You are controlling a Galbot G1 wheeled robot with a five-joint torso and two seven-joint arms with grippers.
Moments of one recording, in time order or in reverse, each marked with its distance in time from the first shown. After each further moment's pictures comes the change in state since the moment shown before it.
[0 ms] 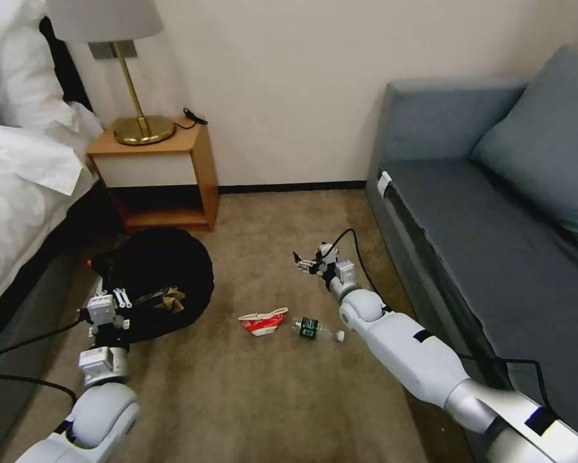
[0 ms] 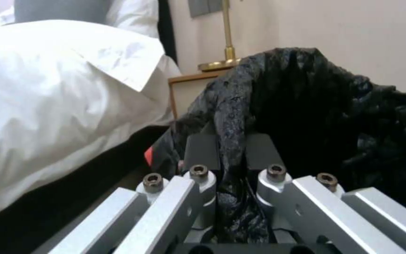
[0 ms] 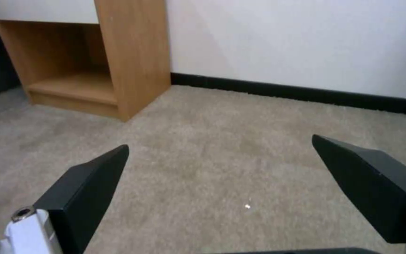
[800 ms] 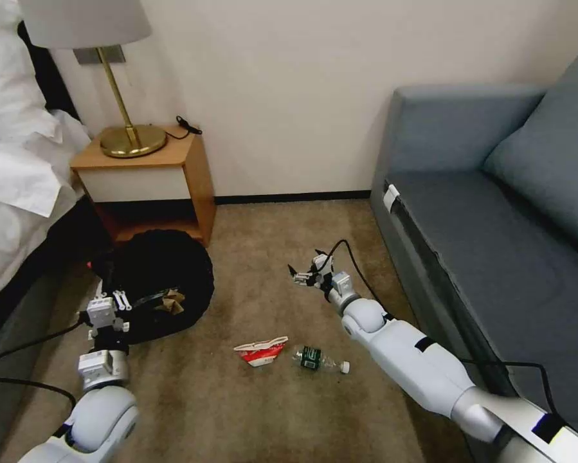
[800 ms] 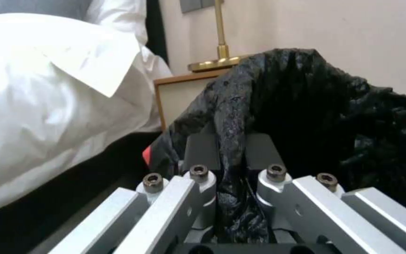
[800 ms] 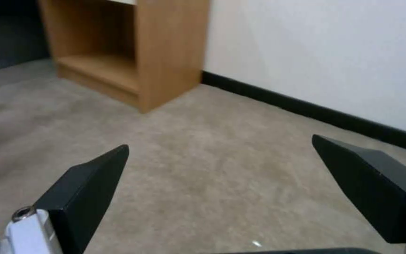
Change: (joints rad) left arm 0.011 -0.003 -0.004 0.000 0.006 -0.005 -0.003; right arm -0.004 -0.036 -0.072 0.006 -0.106 0.057 -0.119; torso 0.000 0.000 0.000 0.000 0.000
